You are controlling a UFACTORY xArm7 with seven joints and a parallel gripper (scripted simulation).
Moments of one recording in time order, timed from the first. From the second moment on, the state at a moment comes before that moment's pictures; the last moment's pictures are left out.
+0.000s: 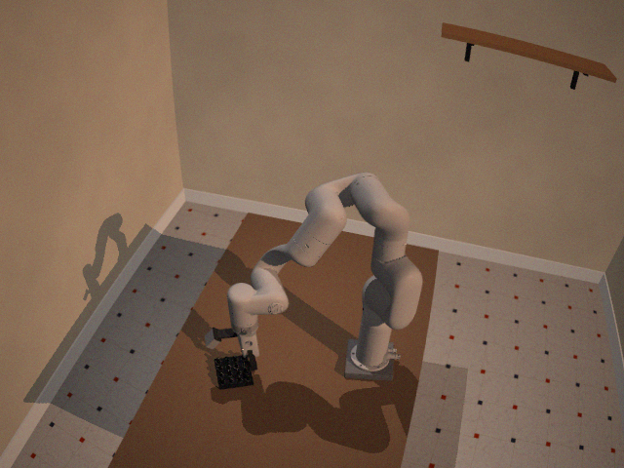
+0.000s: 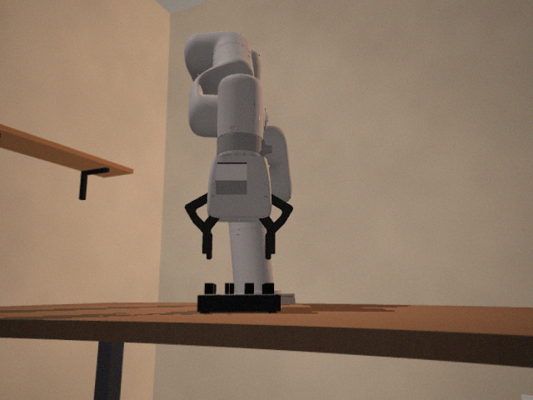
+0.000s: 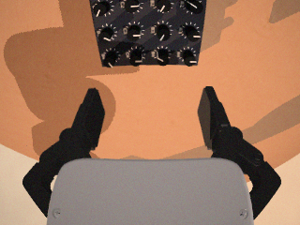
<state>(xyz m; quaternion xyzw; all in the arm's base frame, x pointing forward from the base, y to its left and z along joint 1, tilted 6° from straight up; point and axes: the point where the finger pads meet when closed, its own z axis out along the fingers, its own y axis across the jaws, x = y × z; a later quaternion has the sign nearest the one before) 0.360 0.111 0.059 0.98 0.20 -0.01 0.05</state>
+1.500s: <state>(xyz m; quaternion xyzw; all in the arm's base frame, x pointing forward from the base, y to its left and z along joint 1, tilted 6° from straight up) 0.380 0.122 0.063 0.92 0.39 -0.02 0.06</state>
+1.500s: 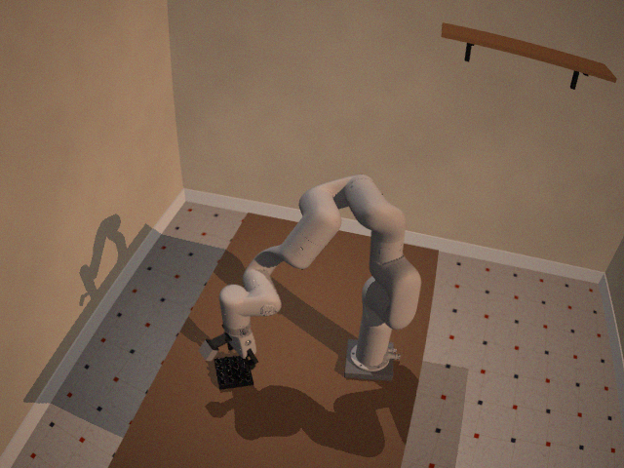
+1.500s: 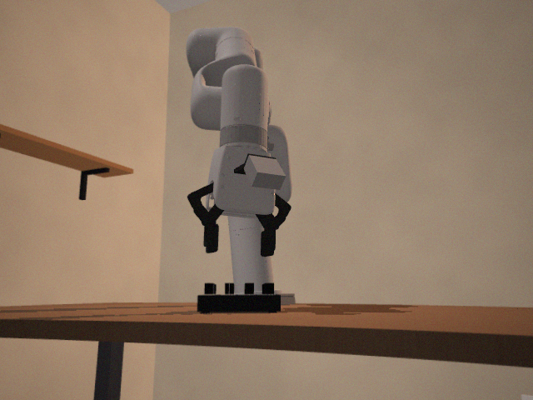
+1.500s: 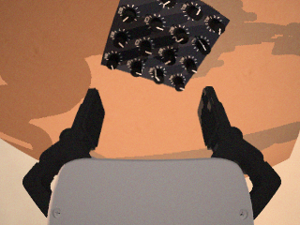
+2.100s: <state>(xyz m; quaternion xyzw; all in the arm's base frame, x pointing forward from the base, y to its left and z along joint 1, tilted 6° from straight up) 0.400 0.135 0.067 0.81 0.59 -0.03 0.06</state>
